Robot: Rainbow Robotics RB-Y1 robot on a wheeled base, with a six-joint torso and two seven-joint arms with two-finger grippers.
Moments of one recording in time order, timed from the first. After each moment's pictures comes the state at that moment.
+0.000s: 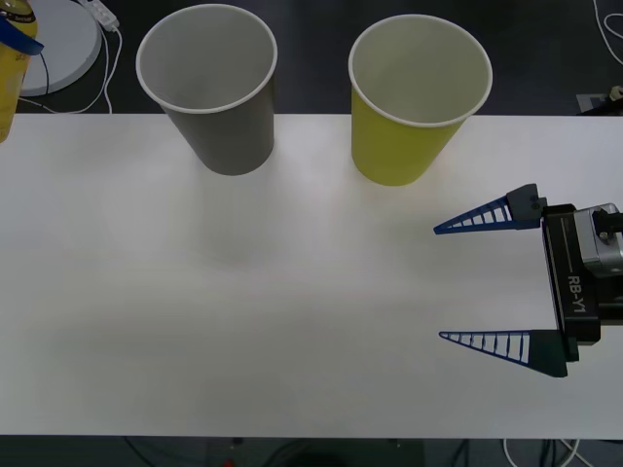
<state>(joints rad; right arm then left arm) 0.13 -1.26 0.01 -2.17 0.93 -0.90 -0.04 -1.35 1.37 -0.71 -1.32 -1.39 -1.46 0.91</state>
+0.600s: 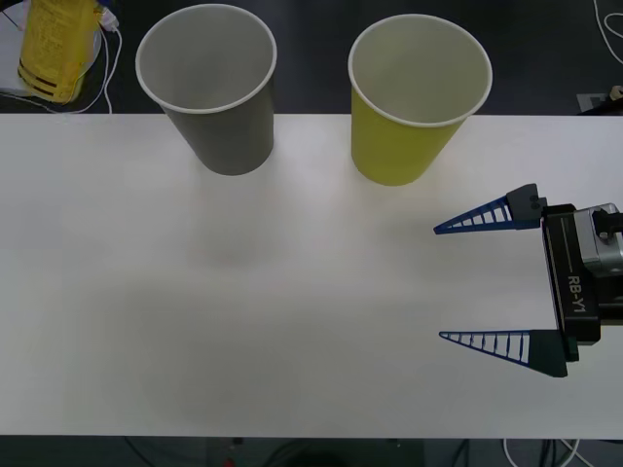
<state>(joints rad) 0.13 -1.26 0.01 -2.17 0.93 -0.90 -0.04 -1.52 1.11 -0.73 -1.08 -1.50 -1.46 0.92</state>
